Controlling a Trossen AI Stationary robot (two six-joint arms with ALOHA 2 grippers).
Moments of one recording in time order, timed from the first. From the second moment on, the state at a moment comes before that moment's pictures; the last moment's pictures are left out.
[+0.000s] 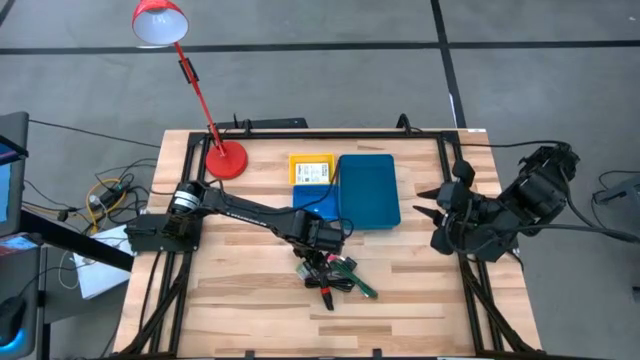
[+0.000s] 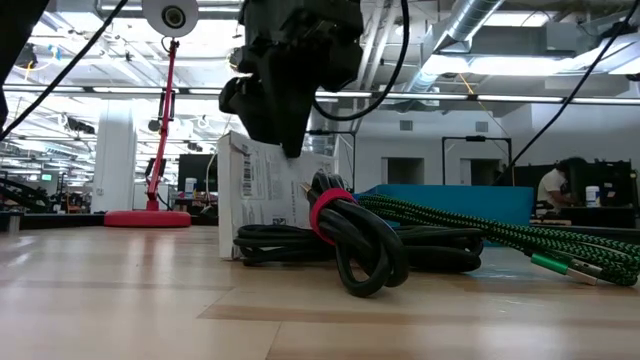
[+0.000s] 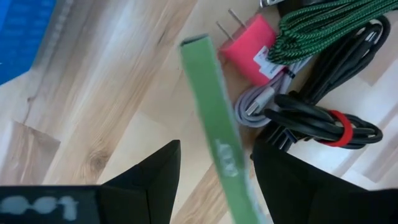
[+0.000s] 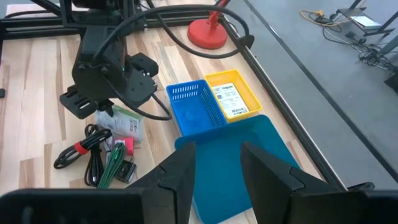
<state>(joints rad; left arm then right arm) -0.19 2.05 1.71 -1.08 0.05 -0.75 0.72 1.28 1.73 -1.57 0.84 0.76</state>
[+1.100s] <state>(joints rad) -0.19 2.16 1.71 -1.11 0.11 -0.66 0.72 1.28 1.73 -1.57 0.84 0.76</state>
